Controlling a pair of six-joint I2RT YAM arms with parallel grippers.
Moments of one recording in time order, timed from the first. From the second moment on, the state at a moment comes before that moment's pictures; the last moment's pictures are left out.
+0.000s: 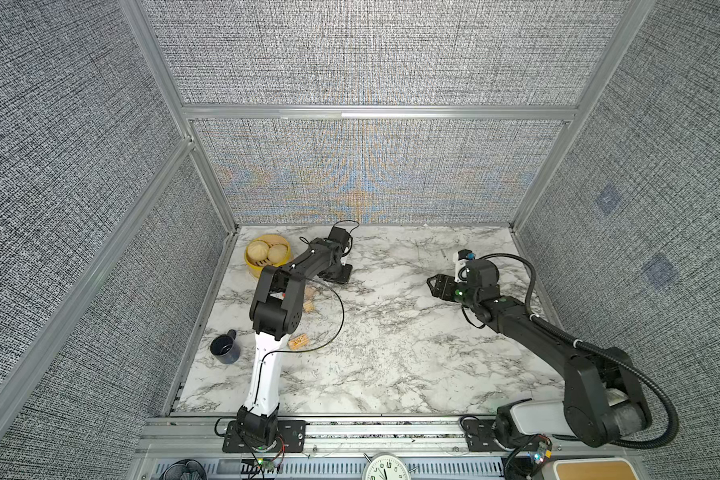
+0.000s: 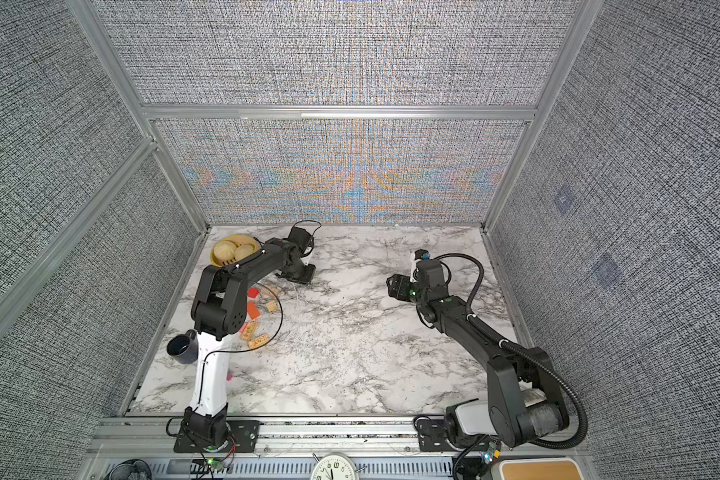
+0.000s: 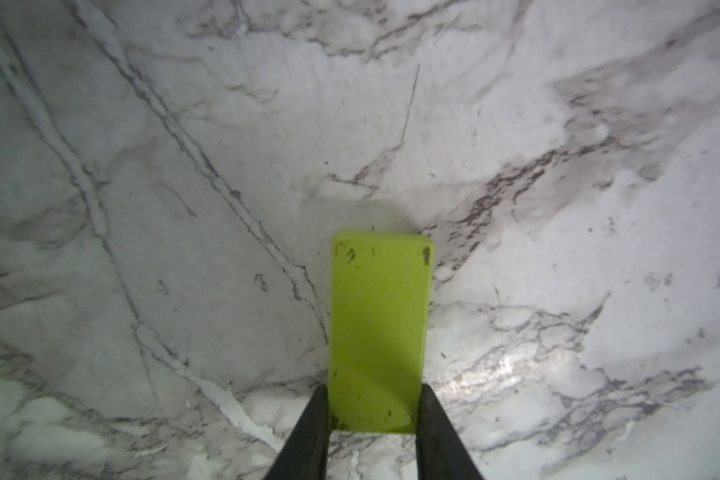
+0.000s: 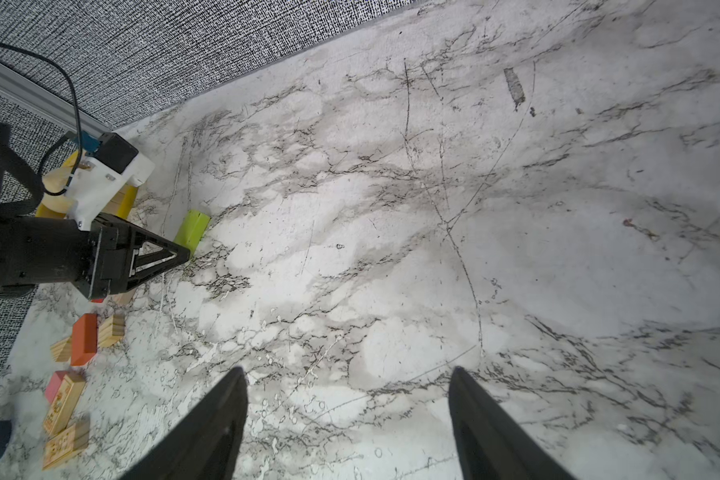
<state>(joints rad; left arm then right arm) -0.40 2.27 1.79 -0.79 0.02 -0.08 0.27 1.37 0.79 -0.05 -0.14 0.43</state>
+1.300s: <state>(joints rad) -0.40 1.89 1.34 -0.11 0.62 -0.39 0.43 1.75 1.42 -0.31 -0.26 0.52</state>
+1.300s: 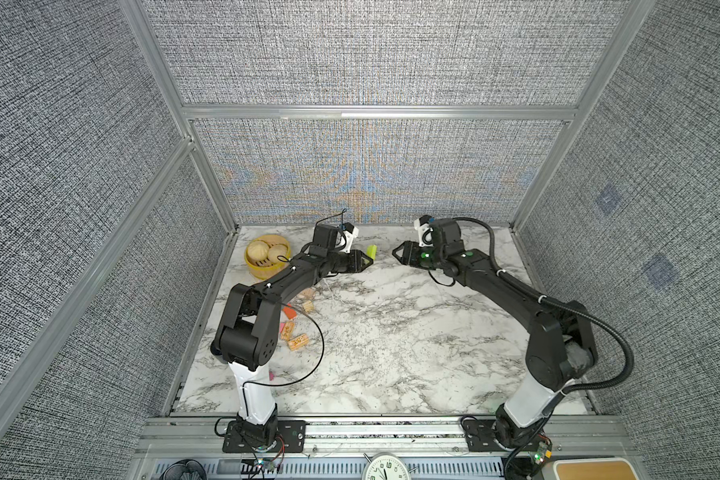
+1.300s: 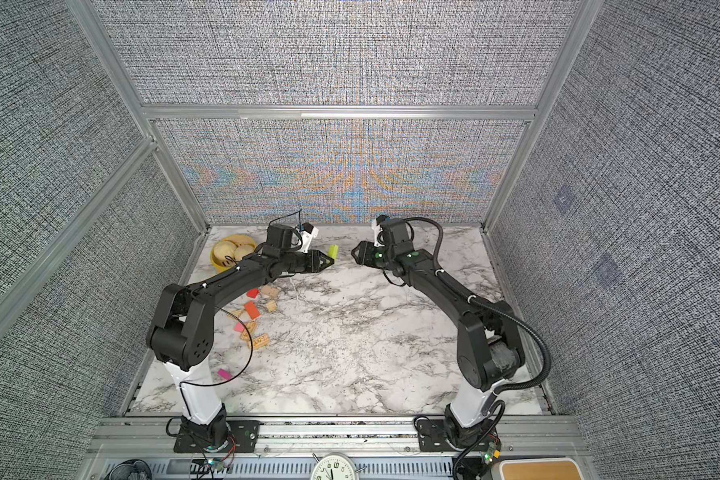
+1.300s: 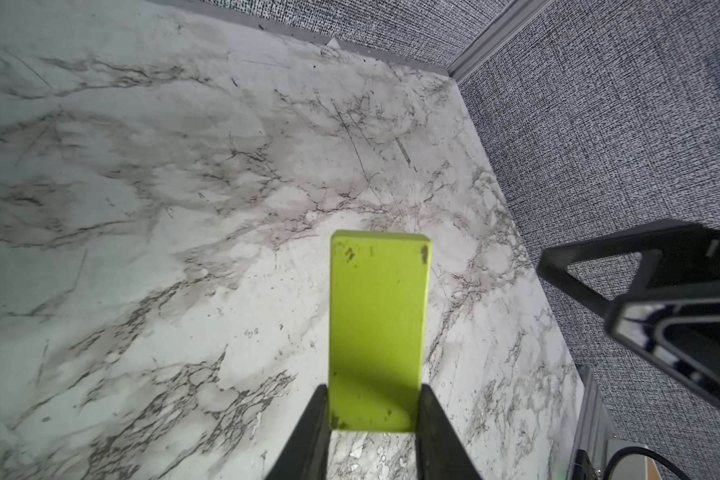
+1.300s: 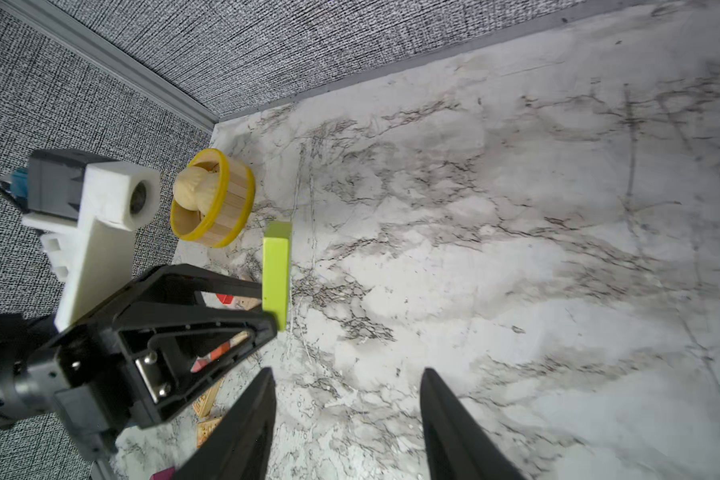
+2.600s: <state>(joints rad) -0.40 1.86 1.23 0.08 0.72 -0.47 0.53 1.97 1.70 -0.43 -0.19 0.52</state>
